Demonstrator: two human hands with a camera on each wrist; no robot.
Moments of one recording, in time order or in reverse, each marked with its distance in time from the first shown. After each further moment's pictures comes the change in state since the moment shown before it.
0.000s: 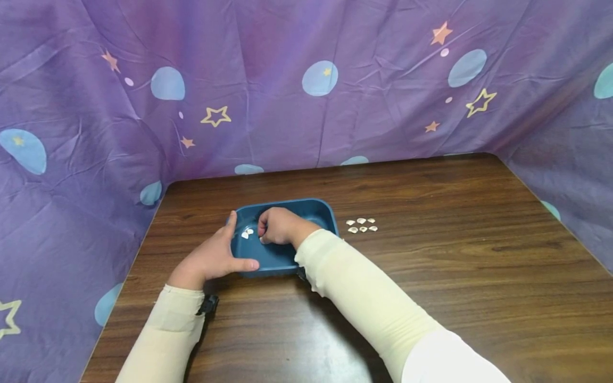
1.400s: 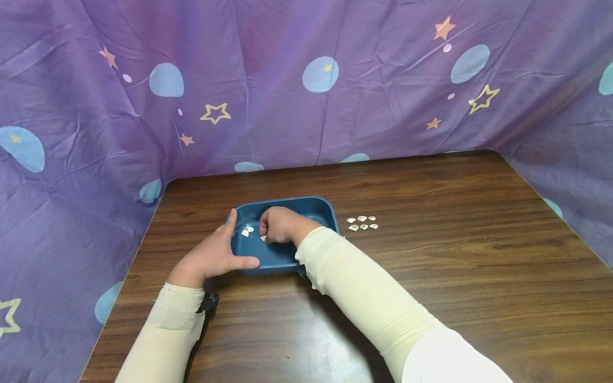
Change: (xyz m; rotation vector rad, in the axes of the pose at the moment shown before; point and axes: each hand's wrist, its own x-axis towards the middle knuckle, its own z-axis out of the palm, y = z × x) left_hand 0.001 -0.001 0.000 0.003 -0.002 0.004; right_hand 0.002 0.001 -0.001 -0.009 -0.049 0.015
